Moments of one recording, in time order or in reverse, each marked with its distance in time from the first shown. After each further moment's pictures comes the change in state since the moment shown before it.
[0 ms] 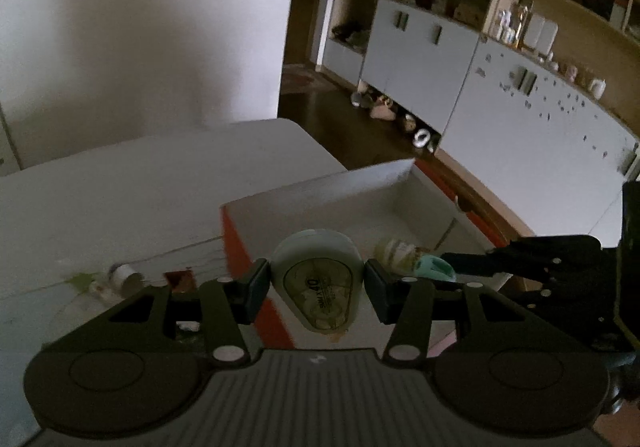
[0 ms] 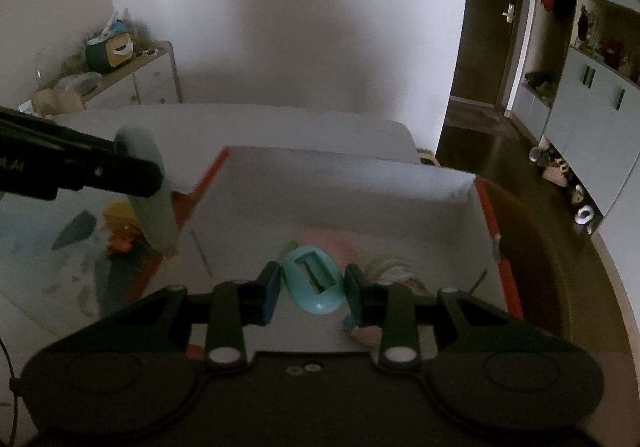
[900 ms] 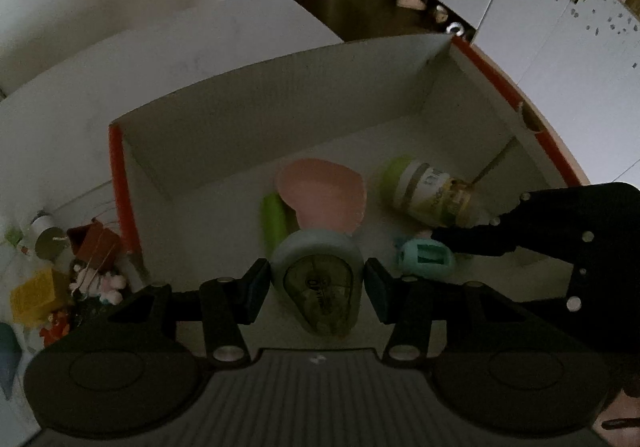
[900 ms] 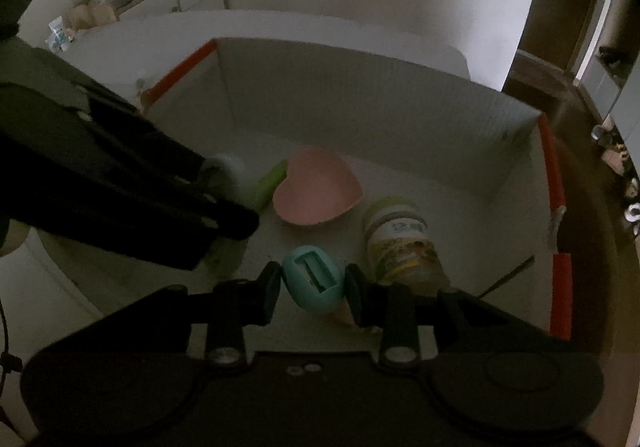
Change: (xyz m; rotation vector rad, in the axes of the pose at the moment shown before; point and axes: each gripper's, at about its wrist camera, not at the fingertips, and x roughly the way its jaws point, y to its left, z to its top) left arm 0.140 -0.039 0.003 -0.012 0.362 0.094; right arm 0.069 -0.037 -0.005 -0.146 0.244 0.169
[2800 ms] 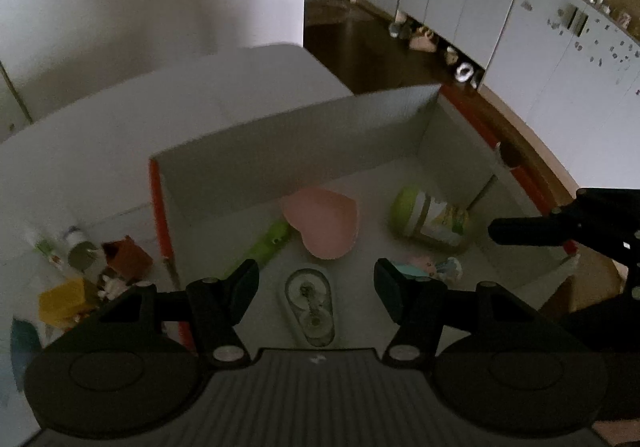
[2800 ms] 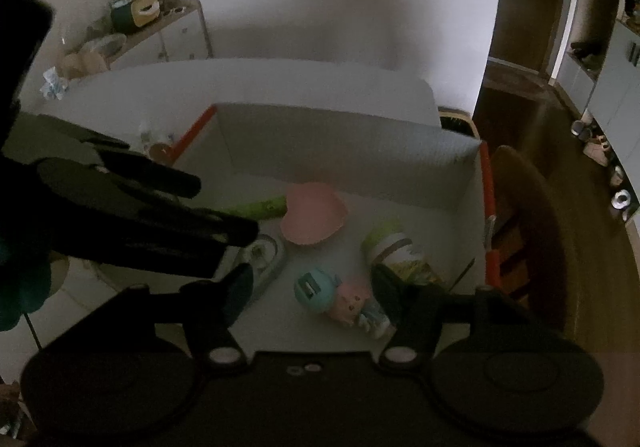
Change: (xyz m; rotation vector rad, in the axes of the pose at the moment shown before) left arm -0.052 -0.014 -0.014 -0.014 -0.156 0.058; right arm -0.059 -0.003 0.000 0.104 -0.102 -0.028
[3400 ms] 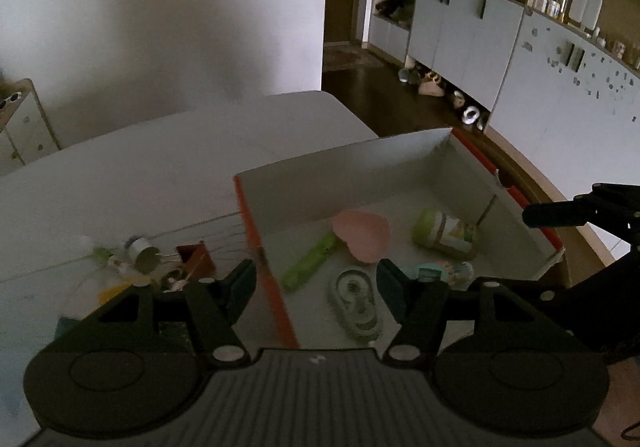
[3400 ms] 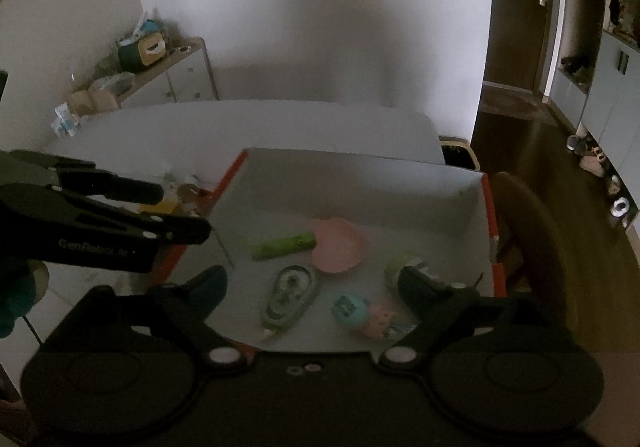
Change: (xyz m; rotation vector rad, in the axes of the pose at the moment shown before) left arm -0.066 0.039 -0.031 -0.019 -0.144 0.026; right arm -0.031 0.030 0.000 0.045 -0.112 0.006
